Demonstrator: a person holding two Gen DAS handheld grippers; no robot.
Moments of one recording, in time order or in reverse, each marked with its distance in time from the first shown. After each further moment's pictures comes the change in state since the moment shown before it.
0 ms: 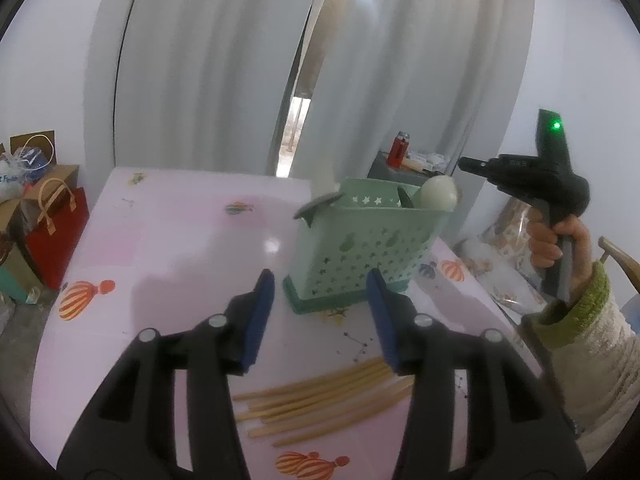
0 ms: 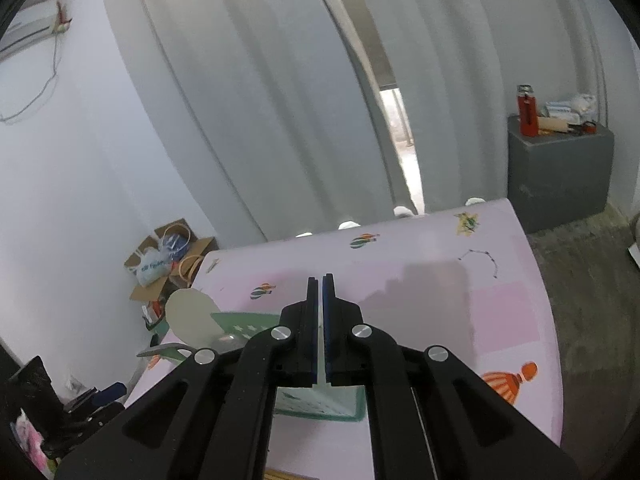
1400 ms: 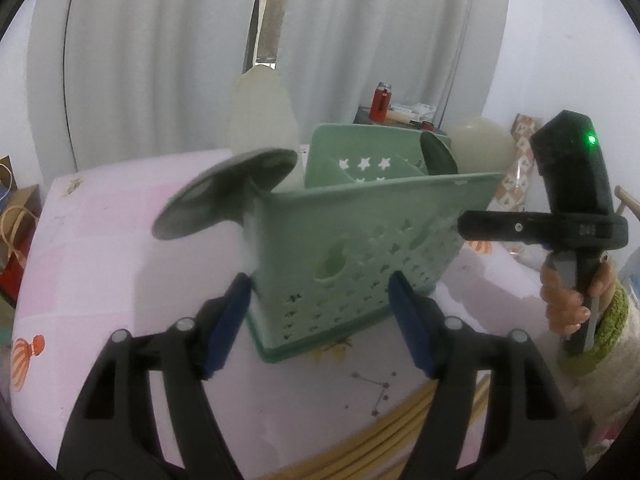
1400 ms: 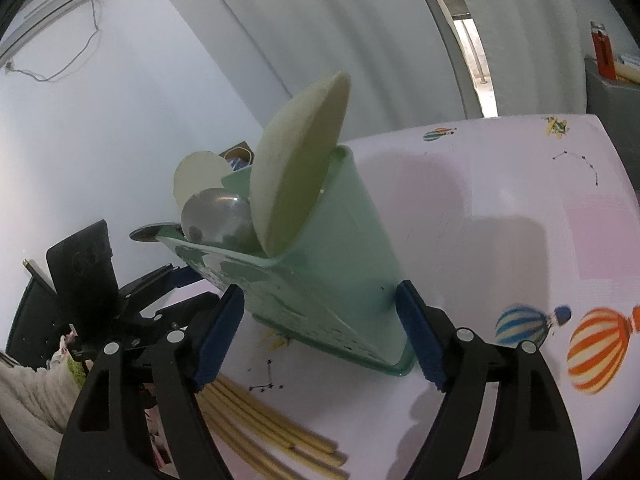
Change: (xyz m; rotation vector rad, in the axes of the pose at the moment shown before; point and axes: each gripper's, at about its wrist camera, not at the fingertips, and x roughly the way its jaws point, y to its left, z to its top) left arm 0.116 -0.012 0.011 0.136 0.135 -0.043; right arm 0.067 -0.009 -0.088 -0.061 0.254 0.278
